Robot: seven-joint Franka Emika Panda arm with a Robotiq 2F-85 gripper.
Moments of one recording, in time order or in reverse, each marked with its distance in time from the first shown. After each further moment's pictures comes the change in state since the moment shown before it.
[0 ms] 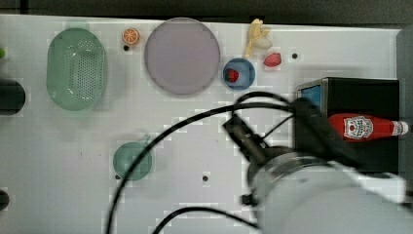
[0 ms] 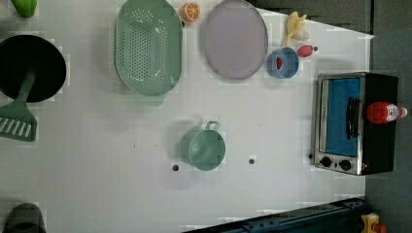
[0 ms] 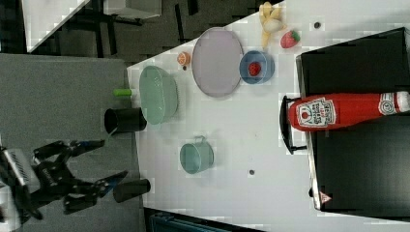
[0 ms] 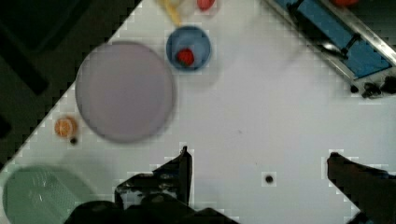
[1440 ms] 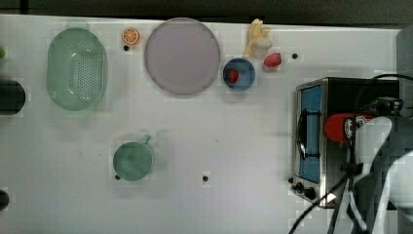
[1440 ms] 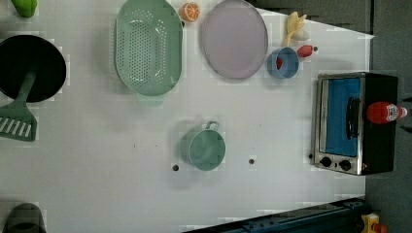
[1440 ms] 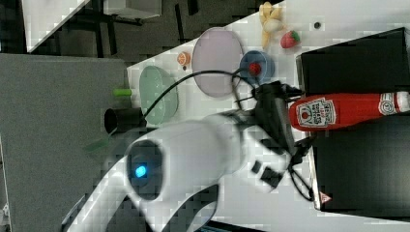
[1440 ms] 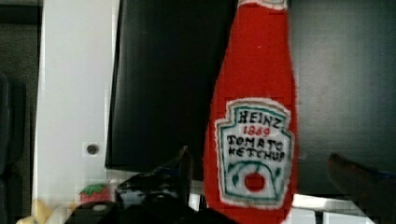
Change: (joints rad) arm -0.095 0.594 -0.452 0.005 0.178 0.482 0.000
